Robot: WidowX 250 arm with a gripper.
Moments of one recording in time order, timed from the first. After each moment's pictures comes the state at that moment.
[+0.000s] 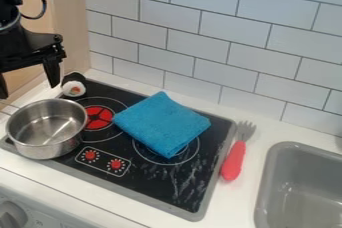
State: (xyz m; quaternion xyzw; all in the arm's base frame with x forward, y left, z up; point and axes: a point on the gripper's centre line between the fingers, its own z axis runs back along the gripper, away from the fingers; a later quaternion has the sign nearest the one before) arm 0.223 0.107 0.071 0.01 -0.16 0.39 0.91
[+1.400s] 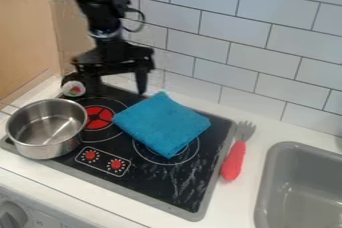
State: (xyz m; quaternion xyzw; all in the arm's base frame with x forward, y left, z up) arm 0.300 0.028 0.043 -0.03 -0.11 0.24 0.96
